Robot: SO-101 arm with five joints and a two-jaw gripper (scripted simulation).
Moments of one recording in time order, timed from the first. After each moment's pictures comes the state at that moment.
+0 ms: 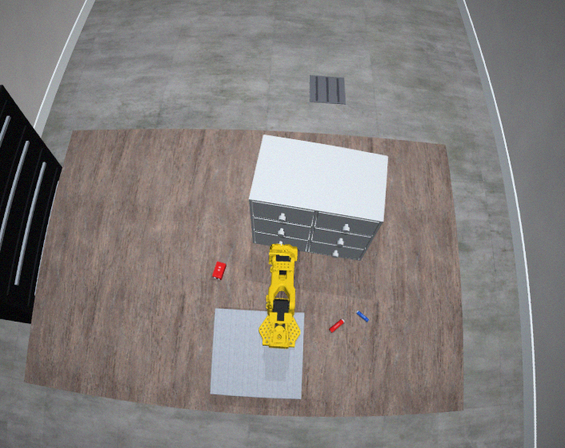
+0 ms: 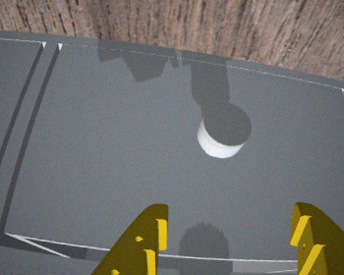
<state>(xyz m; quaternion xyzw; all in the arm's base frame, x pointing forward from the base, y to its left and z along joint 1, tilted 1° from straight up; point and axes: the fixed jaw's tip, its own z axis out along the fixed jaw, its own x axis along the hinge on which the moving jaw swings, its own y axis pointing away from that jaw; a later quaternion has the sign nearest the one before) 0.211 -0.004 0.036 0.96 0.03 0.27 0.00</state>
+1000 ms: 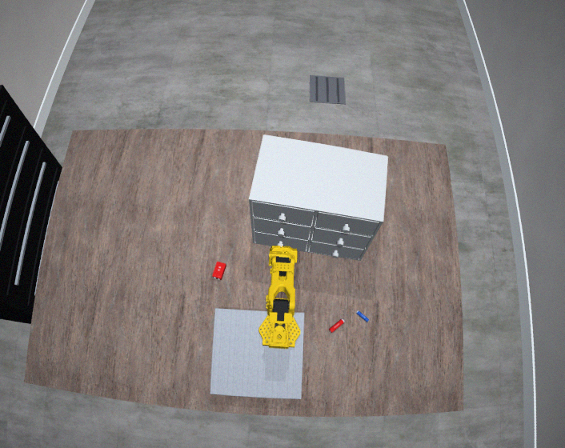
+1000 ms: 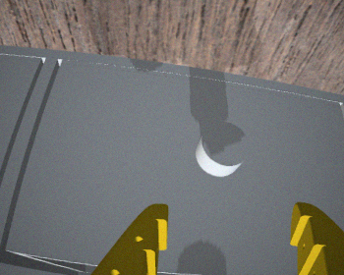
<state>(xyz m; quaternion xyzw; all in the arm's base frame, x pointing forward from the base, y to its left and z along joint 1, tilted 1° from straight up) 0.207 -0.004 0.030 0.96 0.03 0.27 0.00</state>
